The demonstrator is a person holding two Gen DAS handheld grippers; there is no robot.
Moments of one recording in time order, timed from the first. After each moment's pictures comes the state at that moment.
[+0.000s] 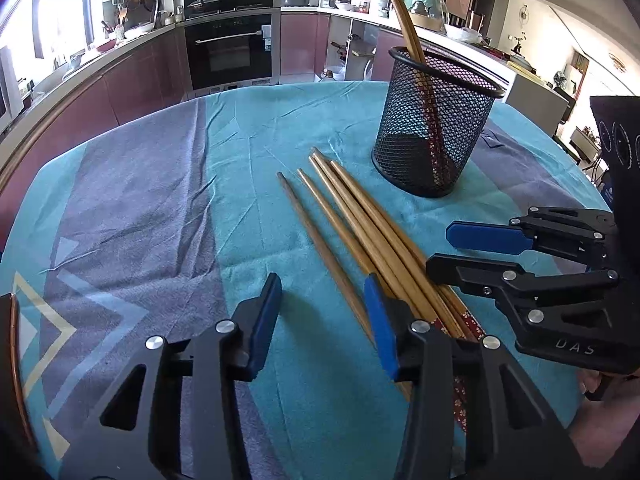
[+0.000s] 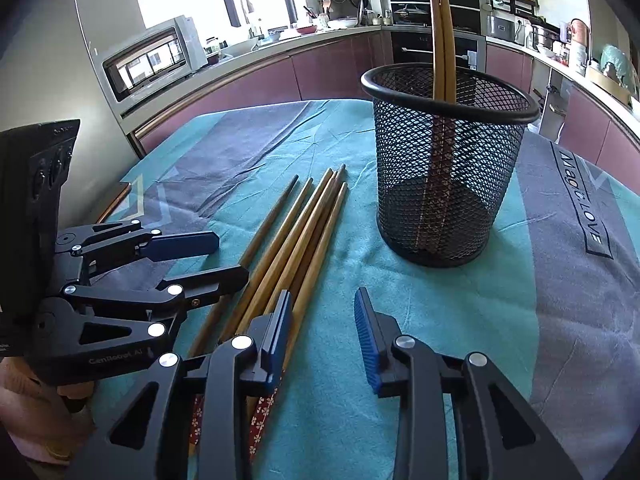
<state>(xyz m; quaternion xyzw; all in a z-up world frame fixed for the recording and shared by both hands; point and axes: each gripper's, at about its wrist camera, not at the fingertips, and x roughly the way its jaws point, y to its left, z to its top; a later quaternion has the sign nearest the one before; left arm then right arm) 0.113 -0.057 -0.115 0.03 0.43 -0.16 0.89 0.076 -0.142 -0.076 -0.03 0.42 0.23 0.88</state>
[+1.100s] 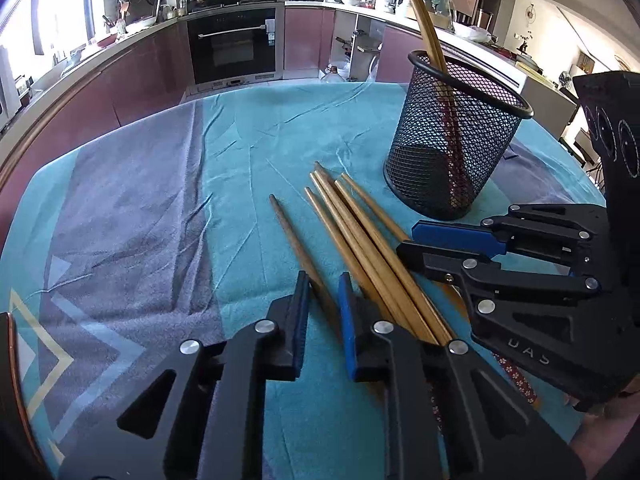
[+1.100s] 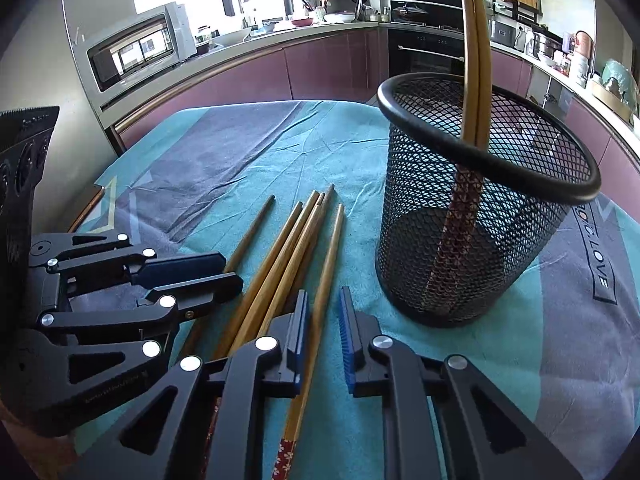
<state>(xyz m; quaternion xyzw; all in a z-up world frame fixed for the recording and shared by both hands) 0.146 -0.063 -0.115 0.03 0.44 -0.15 0.89 0.112 -0.122 -0.080 -0.05 0.43 0.21 0.88</state>
